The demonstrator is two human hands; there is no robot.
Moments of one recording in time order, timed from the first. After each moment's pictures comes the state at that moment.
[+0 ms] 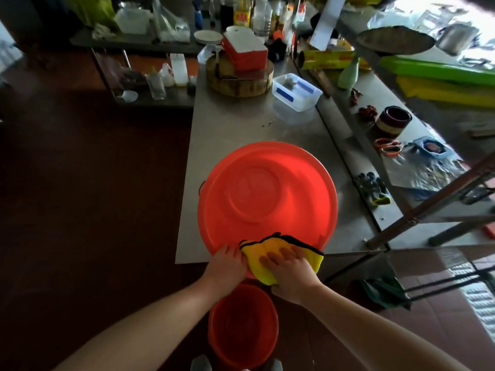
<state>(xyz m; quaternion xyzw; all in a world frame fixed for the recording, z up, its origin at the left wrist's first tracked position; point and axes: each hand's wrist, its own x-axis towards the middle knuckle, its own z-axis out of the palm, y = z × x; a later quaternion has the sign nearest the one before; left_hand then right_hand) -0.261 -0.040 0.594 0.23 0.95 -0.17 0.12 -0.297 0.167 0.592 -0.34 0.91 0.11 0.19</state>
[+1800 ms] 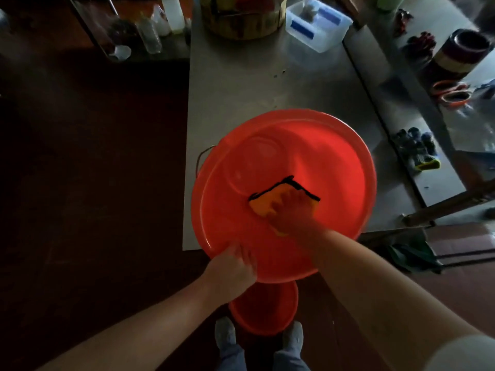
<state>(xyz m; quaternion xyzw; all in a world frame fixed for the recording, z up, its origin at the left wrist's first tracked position) -0.274 -0.055 0.590 0.36 0.90 -0.25 0.06 -0.431 0.119 0.515 -0.26 0.94 0.09 0.18</state>
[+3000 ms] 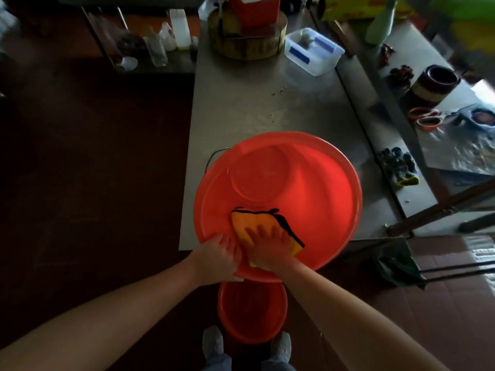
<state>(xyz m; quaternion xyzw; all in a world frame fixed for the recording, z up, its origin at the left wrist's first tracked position) -0.281 -0.088 0.580 0.39 0.89 -0.23 -0.02 -0.344 0.085 0.527 -0.14 0.93 -0.04 0.34</state>
